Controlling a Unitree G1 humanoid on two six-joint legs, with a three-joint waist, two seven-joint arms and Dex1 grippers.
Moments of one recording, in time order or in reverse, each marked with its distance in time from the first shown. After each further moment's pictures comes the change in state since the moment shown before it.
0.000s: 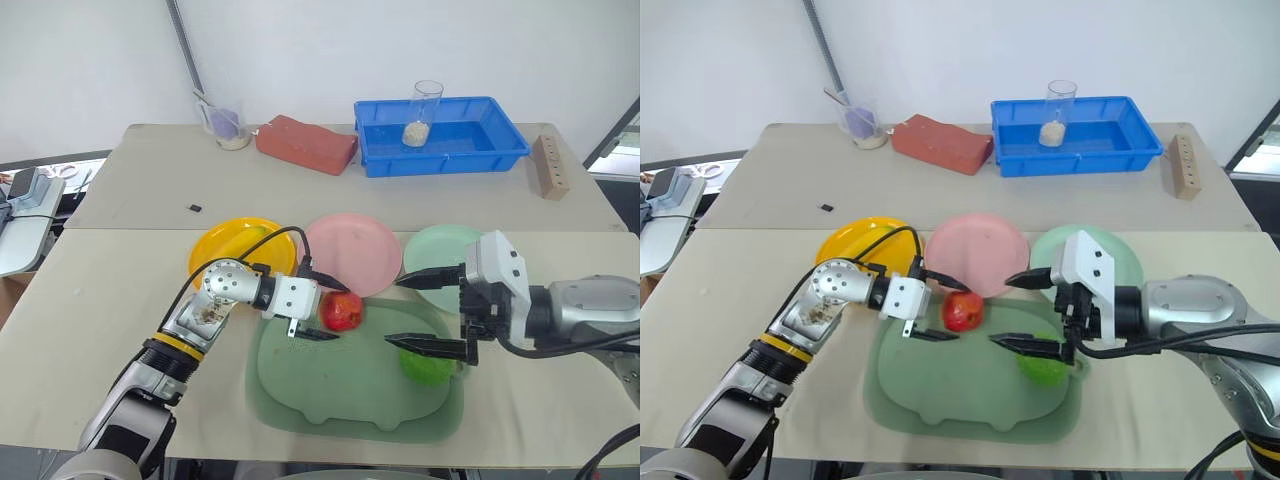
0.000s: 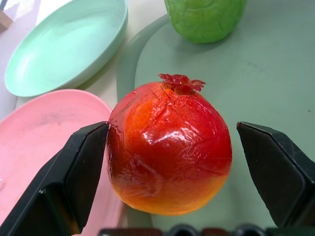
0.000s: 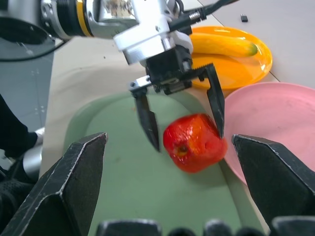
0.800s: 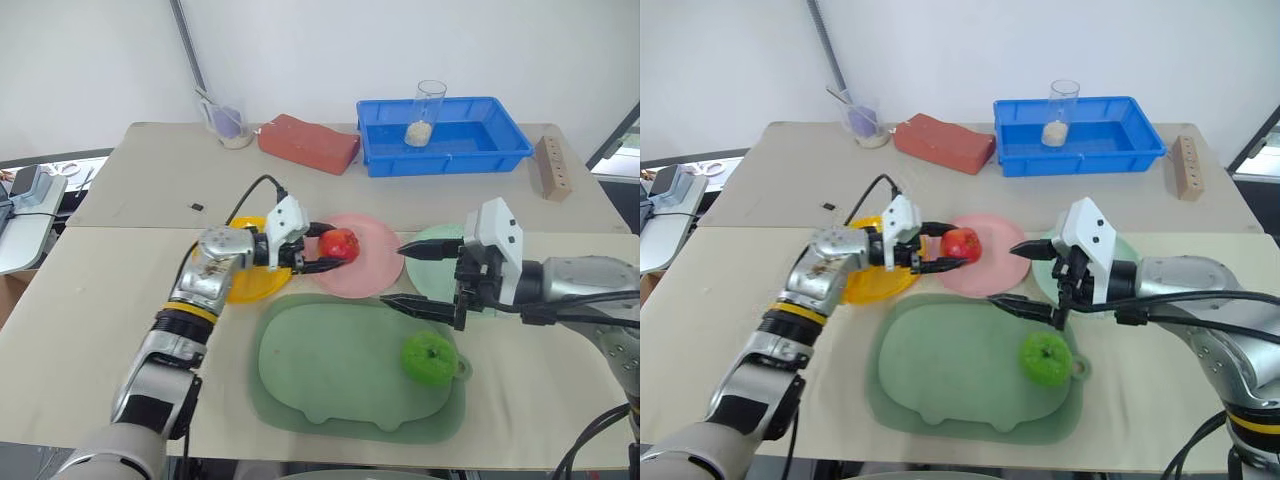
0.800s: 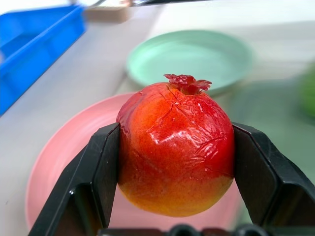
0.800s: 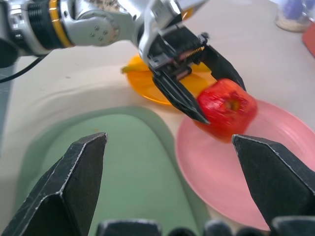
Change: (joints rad) left arm -0.197 -0.148 0.181 0.266 -0.137 0.345 0.185; right arm -0.113 0.066 0.051 0.101 -0.064 0.006 -0.099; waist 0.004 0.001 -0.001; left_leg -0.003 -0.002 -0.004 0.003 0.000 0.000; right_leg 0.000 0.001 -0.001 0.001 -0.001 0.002
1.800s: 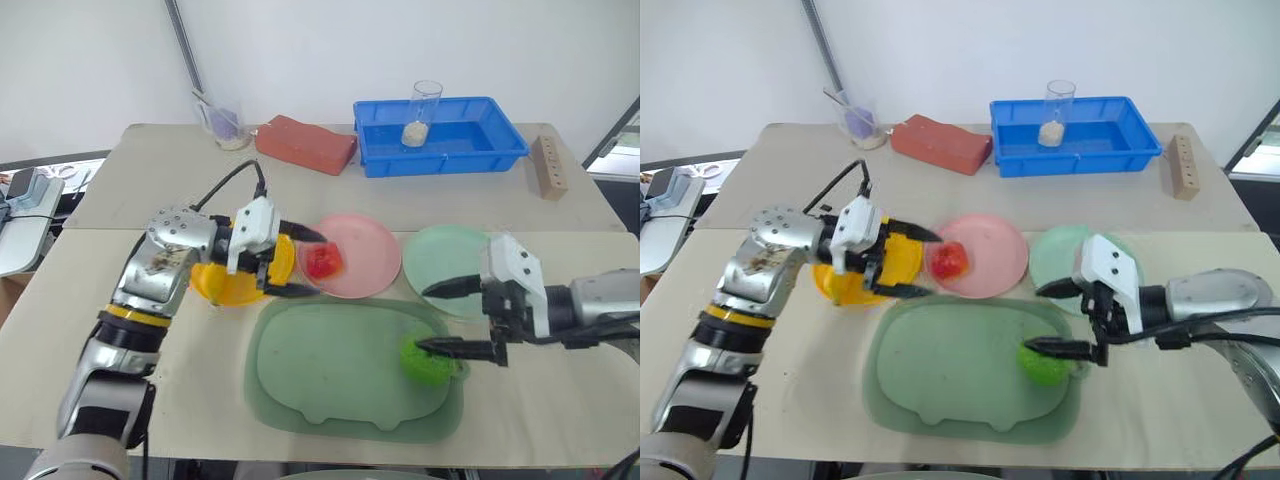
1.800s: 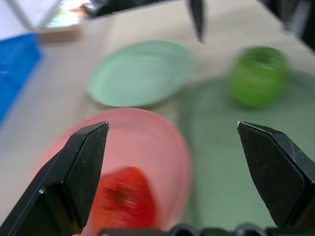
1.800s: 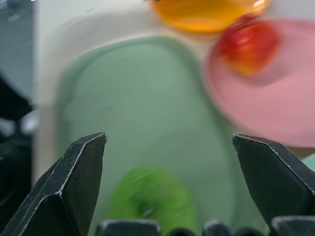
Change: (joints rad) left arm 0.120 0.297 0.027 -0.482 -0.170 0.149 -0.403; right arm 0.201 -0.212 -0.086 -0.017 -0.017 -0.004 0.283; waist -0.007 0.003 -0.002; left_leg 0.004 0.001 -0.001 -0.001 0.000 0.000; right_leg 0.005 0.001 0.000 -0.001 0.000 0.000
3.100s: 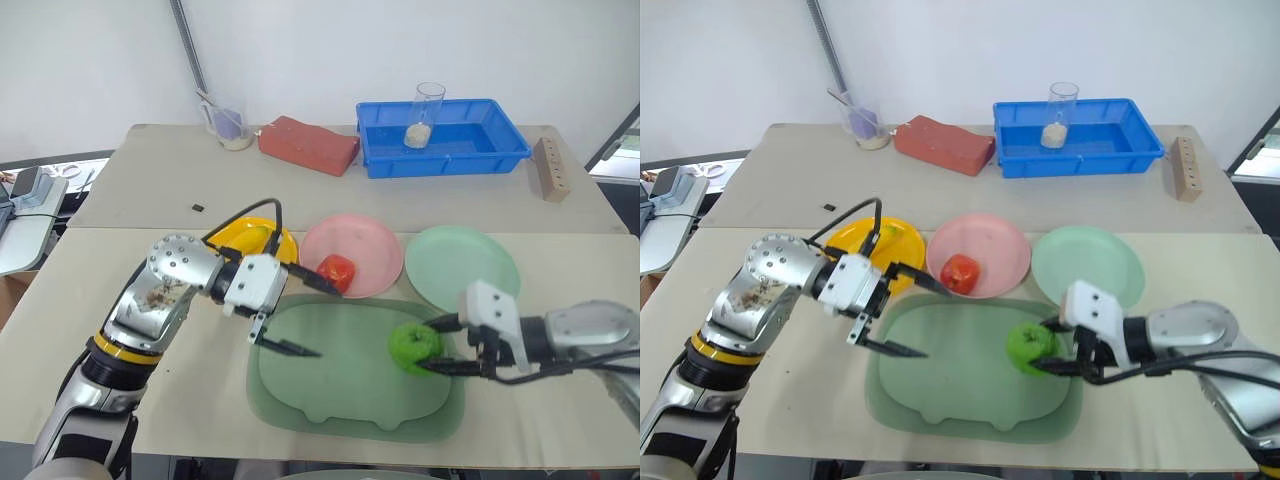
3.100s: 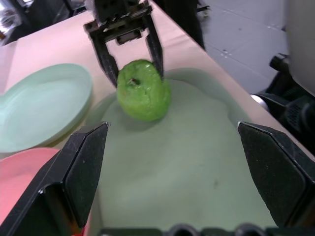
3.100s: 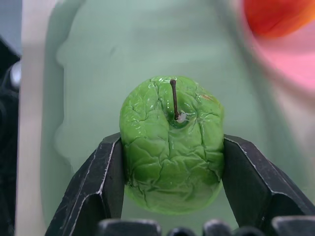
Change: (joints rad) left arm 0.065 0.008 -0.039 -0.186 -0.039 -0.002 0.021; right arm 0.047 0.073 0.084 0.070 -0.232 -0.157 -0.013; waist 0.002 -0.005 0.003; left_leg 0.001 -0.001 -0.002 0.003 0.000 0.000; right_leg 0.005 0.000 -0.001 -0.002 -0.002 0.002
